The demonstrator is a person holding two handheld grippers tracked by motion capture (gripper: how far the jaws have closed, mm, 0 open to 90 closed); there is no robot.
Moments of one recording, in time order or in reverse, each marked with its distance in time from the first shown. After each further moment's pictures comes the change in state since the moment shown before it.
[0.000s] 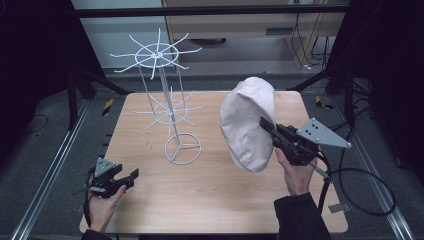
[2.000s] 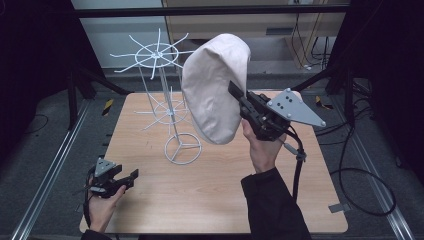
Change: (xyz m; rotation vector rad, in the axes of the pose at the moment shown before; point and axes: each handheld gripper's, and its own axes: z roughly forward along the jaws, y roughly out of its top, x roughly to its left) left arm 0.001 -0.001 0.001 0.007 0.004 0.002; right arm 0.054 0.072 0.056 -0.226 0.013 -0.045
